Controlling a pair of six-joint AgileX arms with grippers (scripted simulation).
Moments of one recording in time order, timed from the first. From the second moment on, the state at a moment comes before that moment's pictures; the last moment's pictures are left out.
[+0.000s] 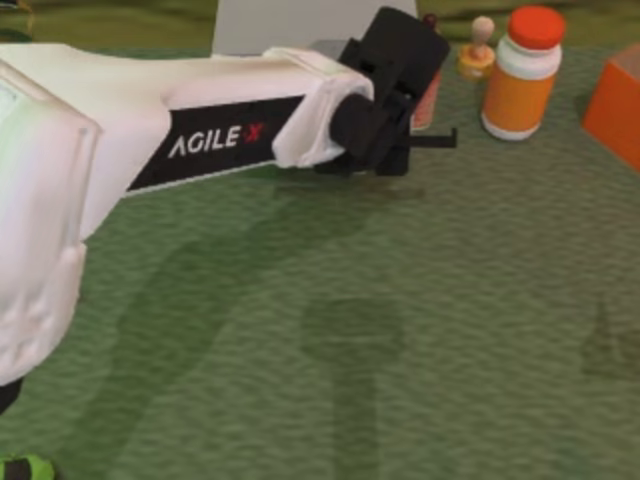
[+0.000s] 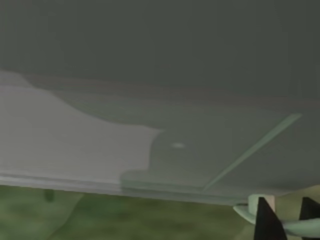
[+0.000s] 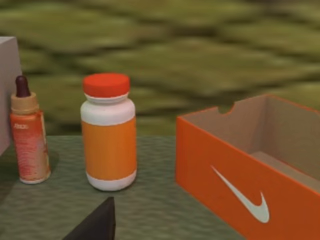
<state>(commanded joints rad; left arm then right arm) -0.71 2.19 1.66 -0.41 -0.37 -0.50 0.00 0.00 0.00 0.00 0.00 0.00</state>
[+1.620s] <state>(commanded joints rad) -0.70 2.15 1.59 -0.37 -0.34 -0.46 0.00 0.00 0.00 0.00 0.00 0.00</state>
